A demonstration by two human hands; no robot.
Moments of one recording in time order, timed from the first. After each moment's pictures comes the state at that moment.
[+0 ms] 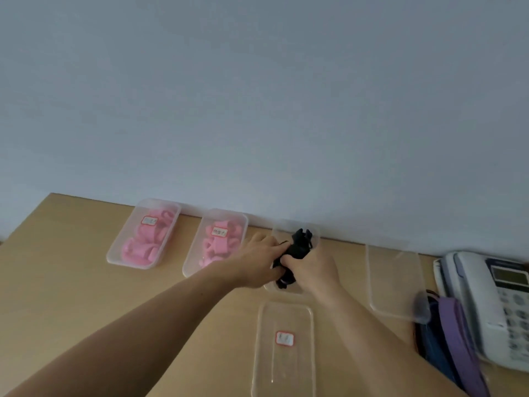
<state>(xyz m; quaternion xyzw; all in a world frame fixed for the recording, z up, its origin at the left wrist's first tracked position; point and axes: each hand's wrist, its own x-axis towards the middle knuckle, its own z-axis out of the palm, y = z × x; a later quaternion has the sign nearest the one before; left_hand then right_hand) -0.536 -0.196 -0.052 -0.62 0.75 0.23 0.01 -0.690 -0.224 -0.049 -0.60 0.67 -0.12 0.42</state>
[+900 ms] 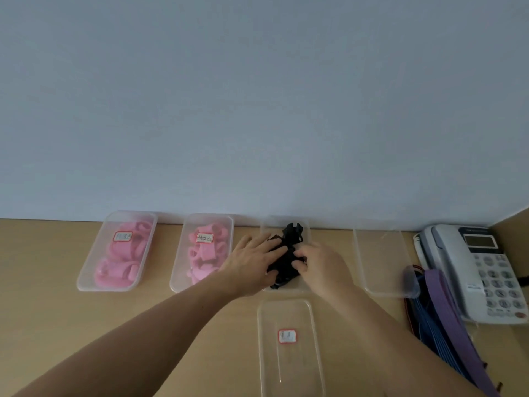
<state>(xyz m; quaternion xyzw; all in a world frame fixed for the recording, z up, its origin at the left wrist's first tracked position) -0.529 -0.203 -0.093 -0.55 0.83 0.12 0.02 -0.719 -0.224 -0.074 -0.78 0.58 -0.06 0.21</state>
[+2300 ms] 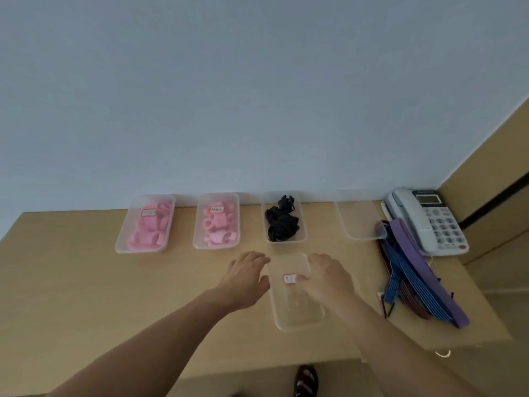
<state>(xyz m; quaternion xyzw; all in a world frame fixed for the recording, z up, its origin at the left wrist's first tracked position) -0.527 -0.059 -0.068 -0.61 0.75 0.24 -0.04 -0.727 -0.077 -0.057 -0.70 0.69 0.03 0.19</state>
